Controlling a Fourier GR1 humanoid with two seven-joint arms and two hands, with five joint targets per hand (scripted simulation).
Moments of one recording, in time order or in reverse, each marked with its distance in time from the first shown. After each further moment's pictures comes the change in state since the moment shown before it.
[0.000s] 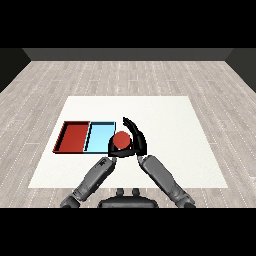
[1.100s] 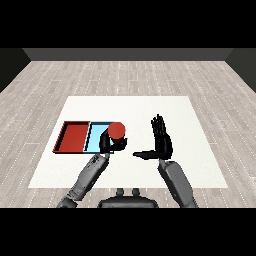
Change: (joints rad) left arm 0.019 0.041 0.132 -0.082 -0.121 -0.020 0.083; right arm 0.223 -0.100 -0.202 -0.266 -0.080 0.188 0.016
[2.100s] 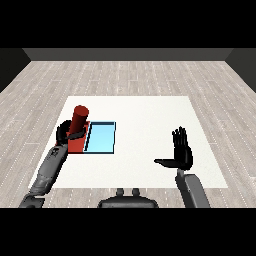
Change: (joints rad) left arm -0.040 0.444 0.274 0.252 -0.089 -0.124 0.220; right arm 0.271 -0.109 -0.177 -0.046 -0.098 0.143 -0.073
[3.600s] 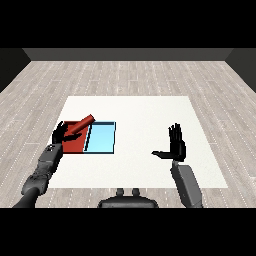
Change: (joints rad) left arm -0.283 0.003 0.177 0.777 0.002 -0.255 -0.181; right arm -0.146 0.051 -0.064 0.268 0.001 0.064 -0.112
